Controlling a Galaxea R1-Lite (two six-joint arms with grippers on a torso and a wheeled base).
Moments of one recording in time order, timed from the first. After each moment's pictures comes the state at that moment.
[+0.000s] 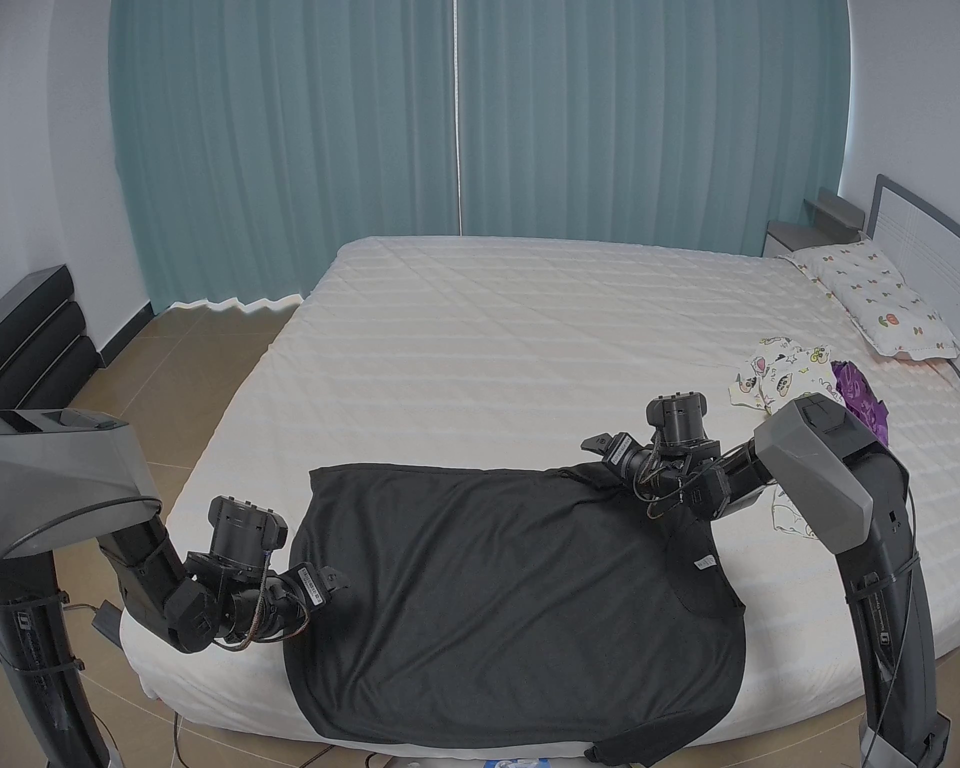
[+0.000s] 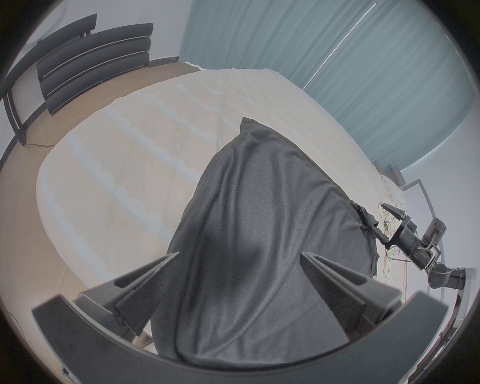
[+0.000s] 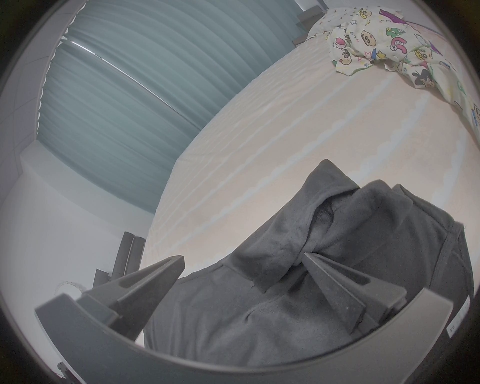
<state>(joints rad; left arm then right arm) -0.27 2.14 -0.52 -0.76 0.03 -0.76 0.28 2.65 -1.63 -0.48 0.07 0.83</state>
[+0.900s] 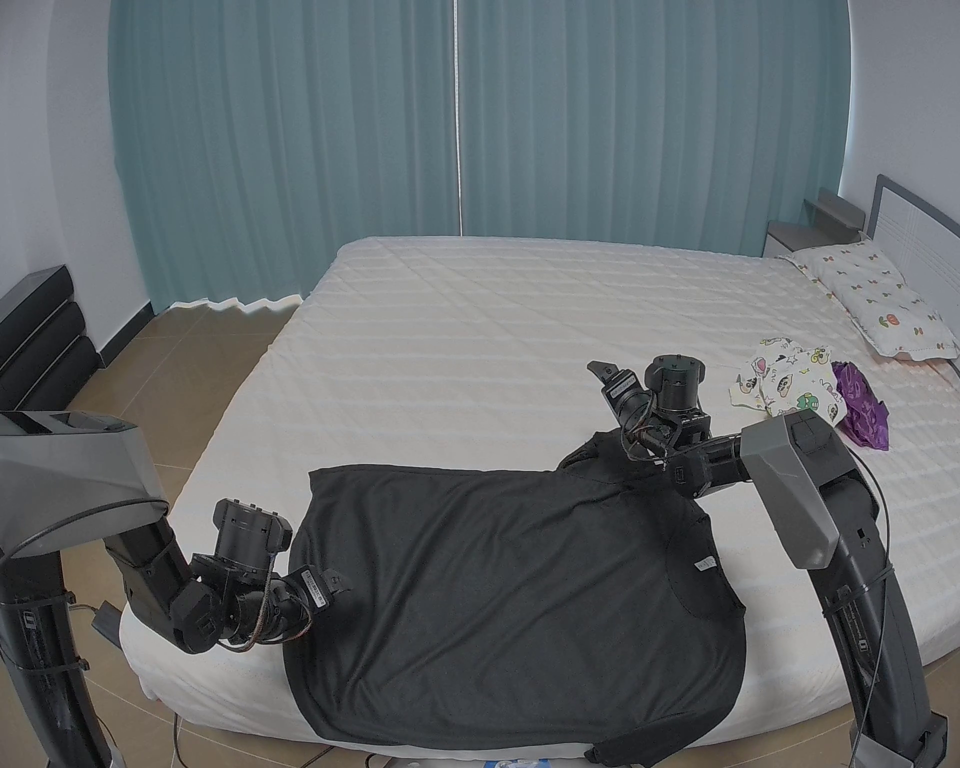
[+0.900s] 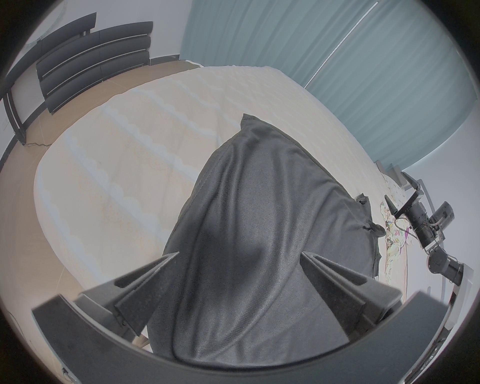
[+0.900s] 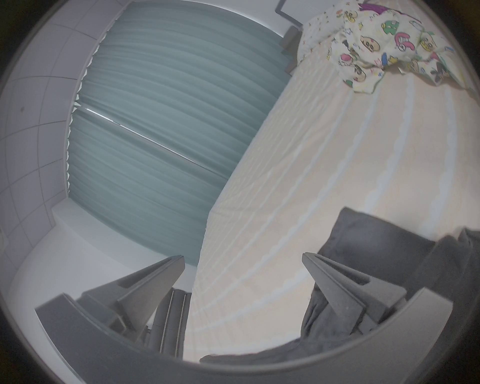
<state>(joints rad) -0.28 2.16 -0.53 -0.76 0.03 -0.77 0.27 2.79 -1.99 -0.65 -0.03 1.03</state>
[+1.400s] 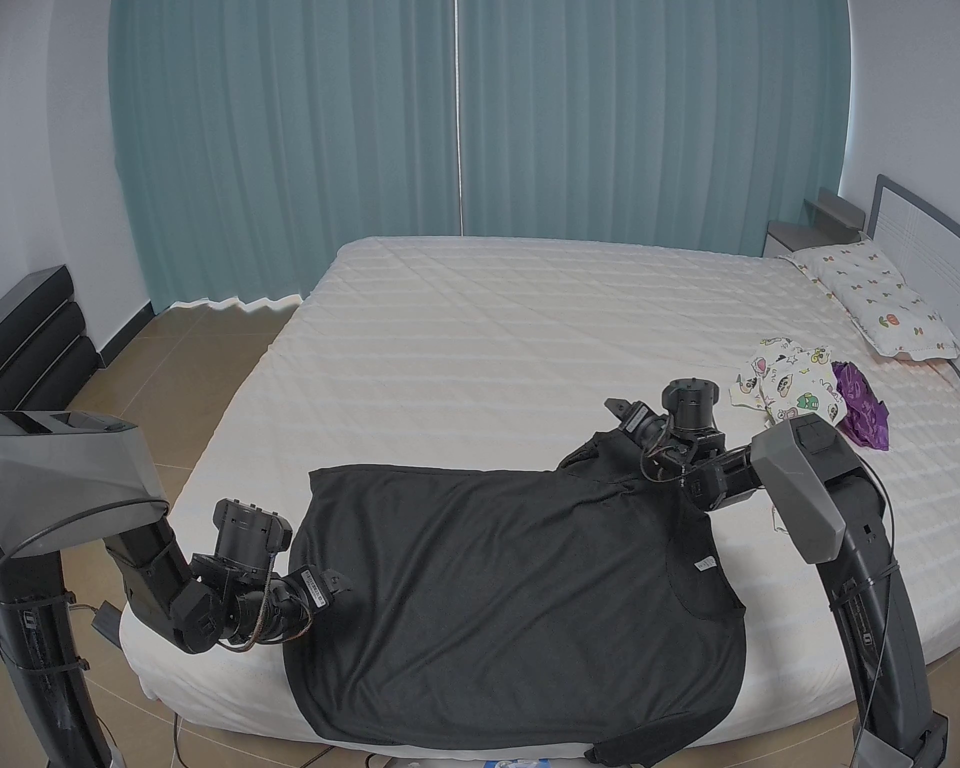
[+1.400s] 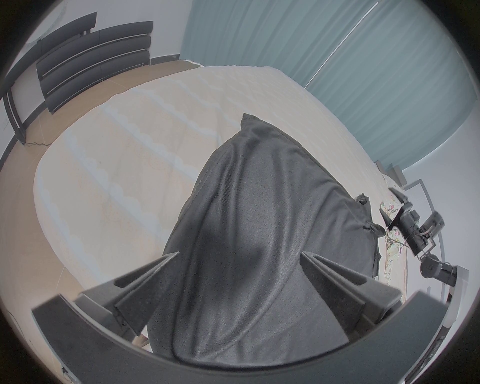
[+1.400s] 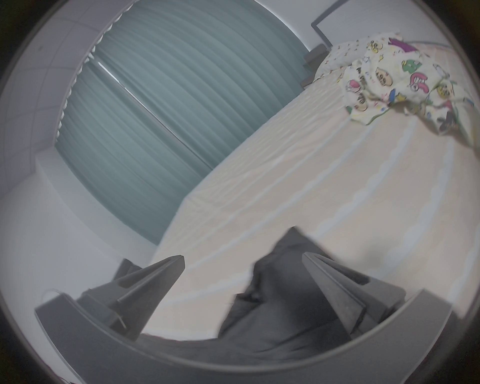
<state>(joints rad) -0.28 2.16 -0.53 -0.76 0.03 -0.77 0.18 2.79 -1.87 -0.62 -0.03 0.72</state>
